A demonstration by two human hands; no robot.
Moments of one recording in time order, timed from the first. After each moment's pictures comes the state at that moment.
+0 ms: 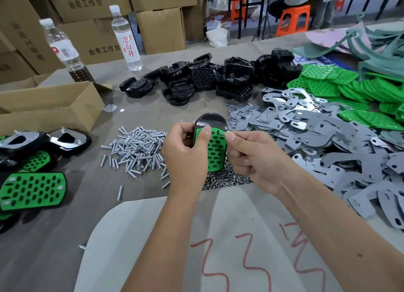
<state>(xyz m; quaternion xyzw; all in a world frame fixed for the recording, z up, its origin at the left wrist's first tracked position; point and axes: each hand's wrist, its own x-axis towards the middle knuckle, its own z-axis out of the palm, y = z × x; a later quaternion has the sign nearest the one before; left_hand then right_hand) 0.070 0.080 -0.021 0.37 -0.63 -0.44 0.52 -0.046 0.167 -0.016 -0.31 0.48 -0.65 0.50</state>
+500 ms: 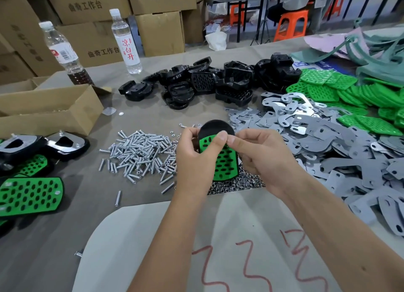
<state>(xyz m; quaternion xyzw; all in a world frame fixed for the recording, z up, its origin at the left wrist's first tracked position) 0.066 0.090 -0.018 0.35 -0.60 -0.58 0.43 -0.052 0.170 -0.012 -0.35 0.57 -0.64 0.37</state>
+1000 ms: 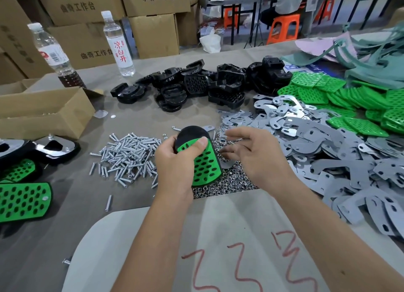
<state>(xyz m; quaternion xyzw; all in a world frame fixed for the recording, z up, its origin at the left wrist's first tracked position) 0.071 0.080 -0.015 0.39 -0.49 -0.65 0.42 -0.058 0.166 -0.016 -0.36 0.71 -0.56 0.25</state>
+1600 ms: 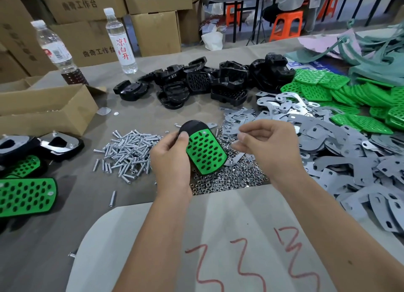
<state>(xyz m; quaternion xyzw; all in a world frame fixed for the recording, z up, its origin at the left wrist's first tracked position) 0.073 0.078 -0.012 0.43 -0.44 -0.63 0.48 -0.069 0.169 -0.017 -0.28 0.65 -0.68 0.20</state>
